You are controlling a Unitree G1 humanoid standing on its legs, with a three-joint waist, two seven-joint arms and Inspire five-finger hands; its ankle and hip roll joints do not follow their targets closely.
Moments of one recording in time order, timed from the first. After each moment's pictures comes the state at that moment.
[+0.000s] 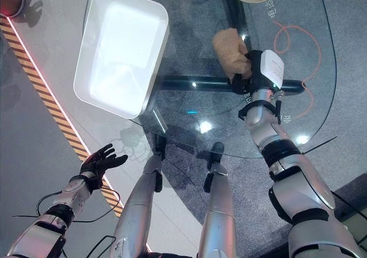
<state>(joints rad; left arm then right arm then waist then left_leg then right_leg) -0.47 0.43 -0.28 1.06 -0.73 -0.11 -0.05 -1.00 -0.66 0.61 0.84 -0.08 0.03 -0.47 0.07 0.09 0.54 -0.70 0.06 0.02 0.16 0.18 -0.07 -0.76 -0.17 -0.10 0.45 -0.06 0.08</state>
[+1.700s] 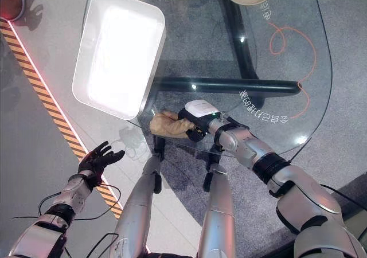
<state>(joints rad) -0.47 0.42 -0.22 1.04 -0.79 -0.12 -0.03 -0.90 -0.71 0.90 0.56 -0.32 -0.14 -0.02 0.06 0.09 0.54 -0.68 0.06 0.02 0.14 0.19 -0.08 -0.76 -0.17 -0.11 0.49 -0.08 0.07</state>
